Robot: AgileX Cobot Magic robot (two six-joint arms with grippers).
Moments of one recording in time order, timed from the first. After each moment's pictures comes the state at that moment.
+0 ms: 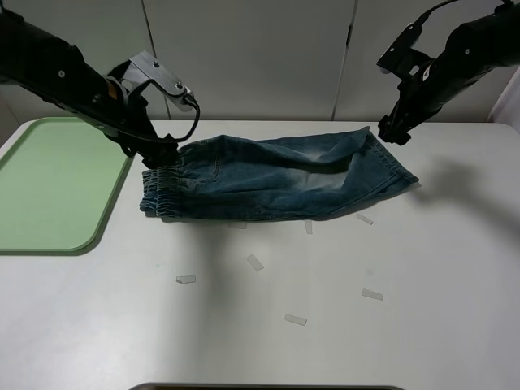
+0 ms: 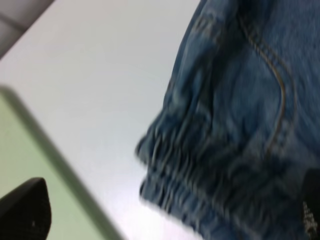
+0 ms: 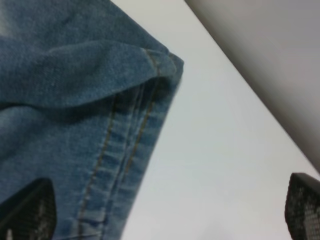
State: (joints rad) left arm -0.37 1.79 -1.04 0.27 0.11 0.26; right arm 0.11 1.97 -1.32 -0.28 0.31 -0.55
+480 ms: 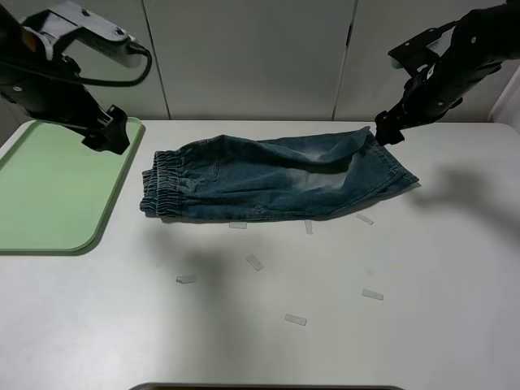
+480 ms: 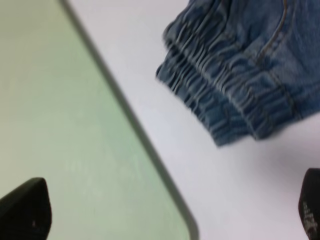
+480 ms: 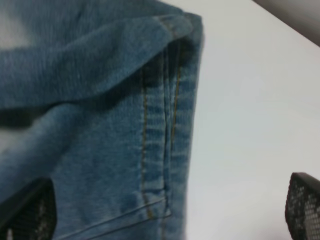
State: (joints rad) left arm -0.37 1.53 -1.04 0.27 0.55 0.09; right arm 0.11 1.96 -1.32 -0.16 0.43 -0.39
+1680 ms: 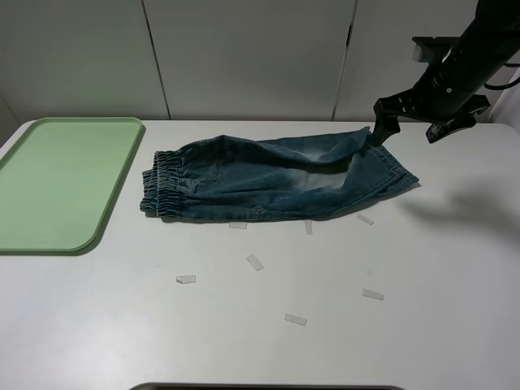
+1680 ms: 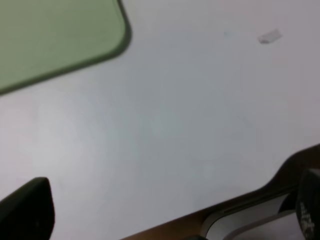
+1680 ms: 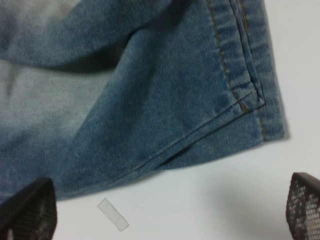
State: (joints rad) left arm -0.37 0.44 -0.65 0.09 1.15 -0.03; right arm 0.11 1.84 -1.32 0.09 0.75 -0.11
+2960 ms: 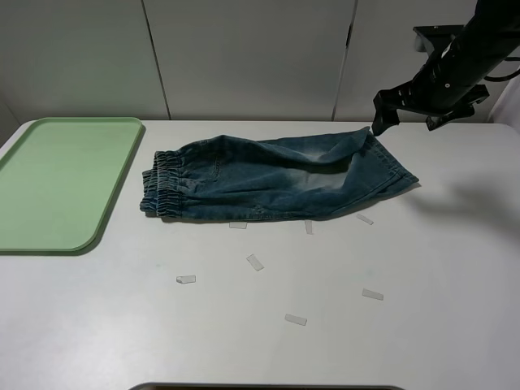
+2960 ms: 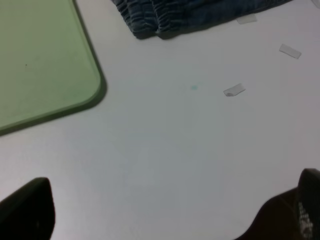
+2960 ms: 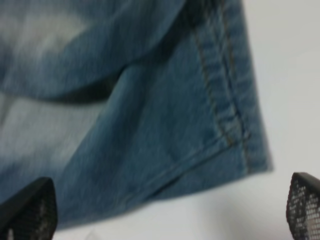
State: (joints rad) left arm -0.37 0.09 -0.49 0.01 1.06 -0.02; right arm 0.11 1.85 -1.32 0.06 0.67 -0.11
